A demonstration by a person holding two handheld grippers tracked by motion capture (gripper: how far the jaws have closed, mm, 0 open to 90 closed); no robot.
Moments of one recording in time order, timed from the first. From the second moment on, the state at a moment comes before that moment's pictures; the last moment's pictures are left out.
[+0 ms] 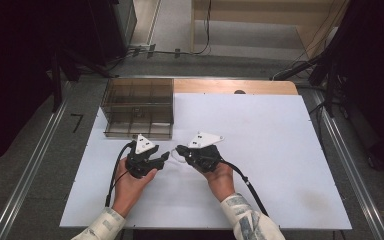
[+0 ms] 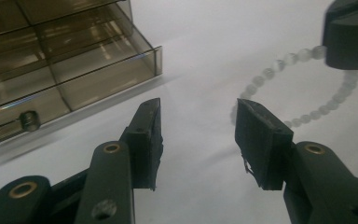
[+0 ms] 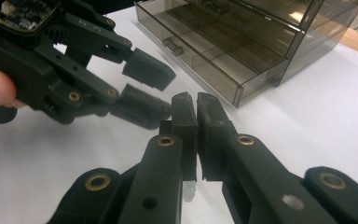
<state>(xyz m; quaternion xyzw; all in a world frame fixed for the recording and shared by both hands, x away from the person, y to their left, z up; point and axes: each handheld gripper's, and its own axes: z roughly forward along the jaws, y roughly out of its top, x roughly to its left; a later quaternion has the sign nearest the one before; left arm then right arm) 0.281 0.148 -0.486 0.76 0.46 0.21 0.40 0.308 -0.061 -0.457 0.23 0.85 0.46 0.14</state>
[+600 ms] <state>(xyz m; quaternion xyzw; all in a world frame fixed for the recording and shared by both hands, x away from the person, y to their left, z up) 0.280 0.137 -0.485 0.78 0.44 0.22 0.40 0.306 -0.054 -0.455 0.22 0.85 0.46 0.13</state>
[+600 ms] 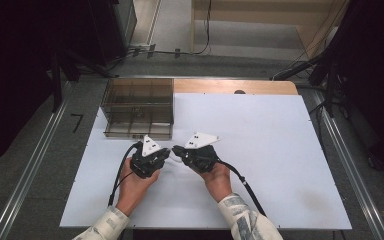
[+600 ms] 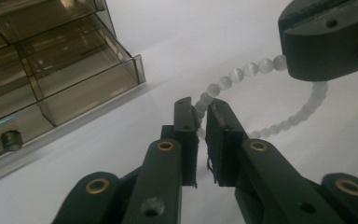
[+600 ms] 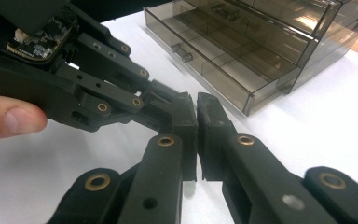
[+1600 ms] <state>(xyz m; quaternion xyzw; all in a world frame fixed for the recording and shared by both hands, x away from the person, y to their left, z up) 0.285 0.163 -0.461 0.73 0.47 0.24 0.42 0.310 -0.060 -0.457 0.24 0.85 0.45 0.14</state>
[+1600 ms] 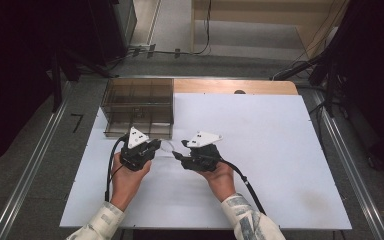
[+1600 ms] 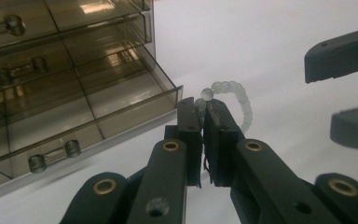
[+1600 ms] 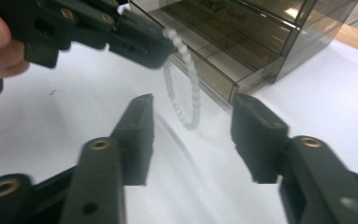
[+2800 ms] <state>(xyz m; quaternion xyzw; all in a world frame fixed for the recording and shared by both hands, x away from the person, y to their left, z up) 0.309 0.208 -0.451 0.66 0.54 0.31 0.42 0.318 -0.095 -0.464 0.31 0.82 0.45 0.18</state>
